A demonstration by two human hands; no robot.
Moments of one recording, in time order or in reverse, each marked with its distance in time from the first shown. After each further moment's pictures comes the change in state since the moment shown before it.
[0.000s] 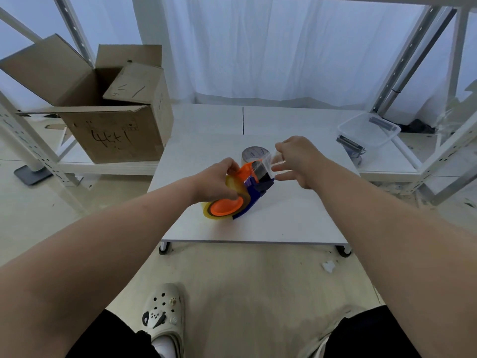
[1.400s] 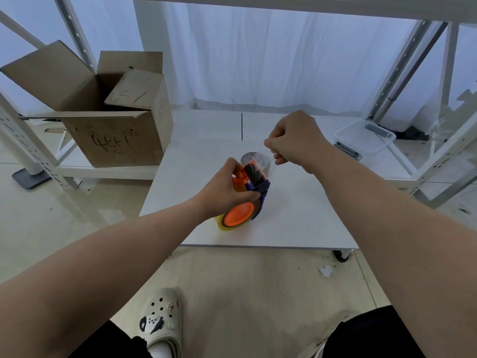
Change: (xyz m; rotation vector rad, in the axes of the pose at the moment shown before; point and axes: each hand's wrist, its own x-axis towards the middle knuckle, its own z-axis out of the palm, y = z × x) left_hand -0.011 0.013 0.026 -0.107 0.288 0.157; right_hand -0.026 -0.043 -0.004 -0.589 0.122 -0.427
